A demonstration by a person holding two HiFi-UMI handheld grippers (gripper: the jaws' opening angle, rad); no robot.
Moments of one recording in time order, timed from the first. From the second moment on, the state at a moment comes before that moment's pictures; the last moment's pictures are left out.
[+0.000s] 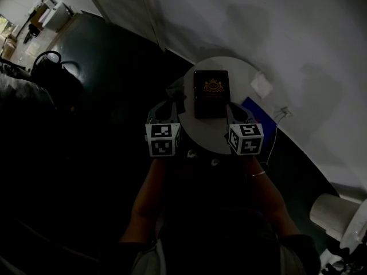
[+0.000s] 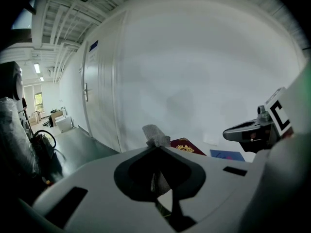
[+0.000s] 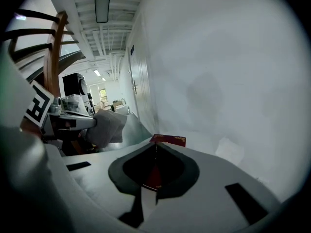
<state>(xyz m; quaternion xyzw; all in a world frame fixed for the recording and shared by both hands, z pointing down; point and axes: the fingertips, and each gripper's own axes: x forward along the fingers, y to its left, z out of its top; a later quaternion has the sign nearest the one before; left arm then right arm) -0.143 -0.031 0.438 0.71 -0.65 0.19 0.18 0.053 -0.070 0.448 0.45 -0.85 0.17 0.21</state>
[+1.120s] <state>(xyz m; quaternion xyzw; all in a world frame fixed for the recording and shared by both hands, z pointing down) -0.055 -0.005 0.381 0.71 -0.67 0.15 0.12 0.117 -0.047 0.382 0.41 -0.89 0.12 0.13</state>
